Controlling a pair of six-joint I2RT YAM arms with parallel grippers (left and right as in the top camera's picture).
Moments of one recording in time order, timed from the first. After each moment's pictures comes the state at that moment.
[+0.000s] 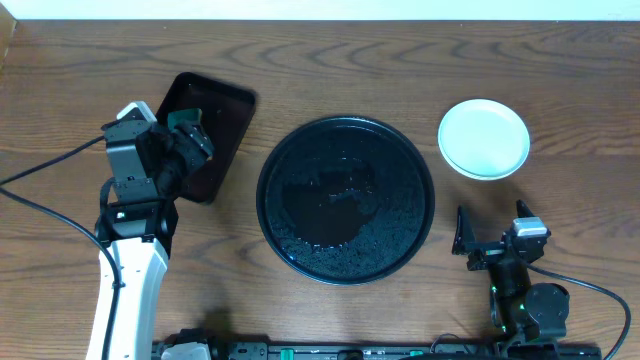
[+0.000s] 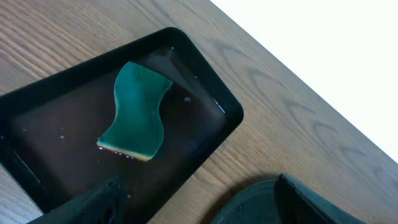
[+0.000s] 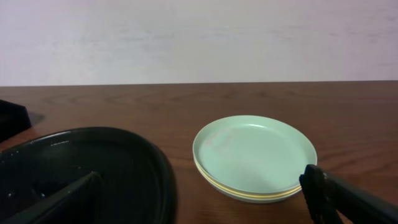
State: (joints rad) left arm 0.13 1.16 0.82 -0.29 0.10 -0.57; right arm 0.07 0.01 0.01 -0.07 -0.05 0.06
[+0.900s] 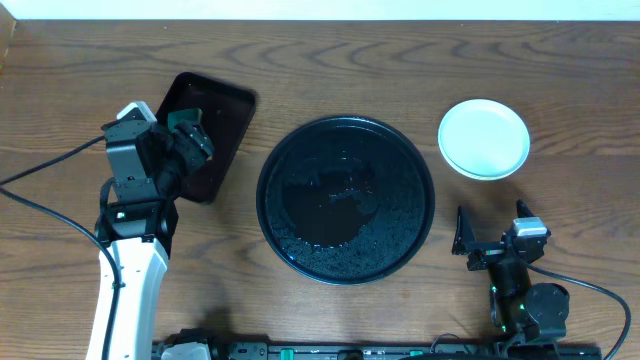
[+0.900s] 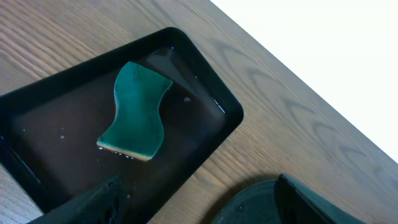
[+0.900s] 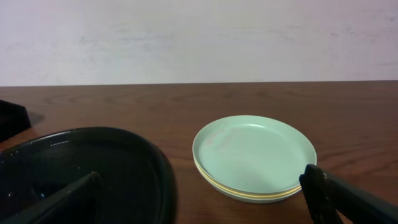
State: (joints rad) left arm 0.13 1.16 0.82 -0.30 0.10 -0.57; right arm 0.07 0.01 0.01 -0.07 -0.05 0.06
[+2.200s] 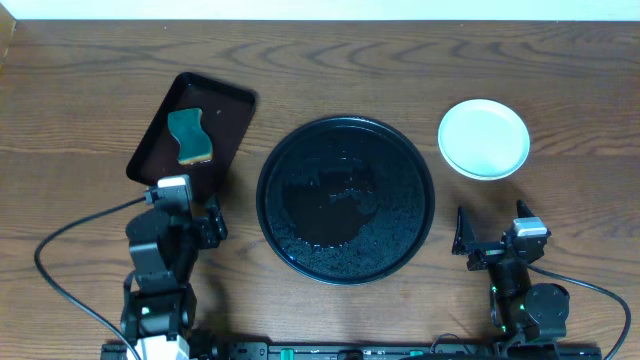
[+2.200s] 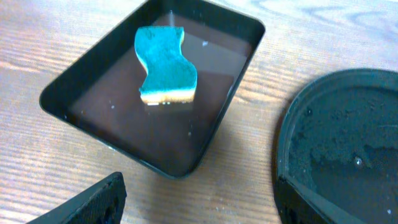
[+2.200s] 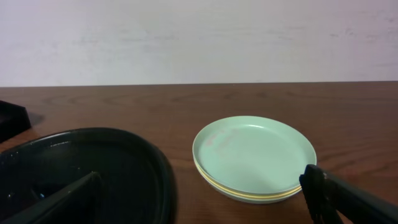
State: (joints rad) left arm 0.13 0.66 0.35 -0.25 0.10 -0.06; right arm 0.07 0.01 0.01 -0.07 -0.05 0.06
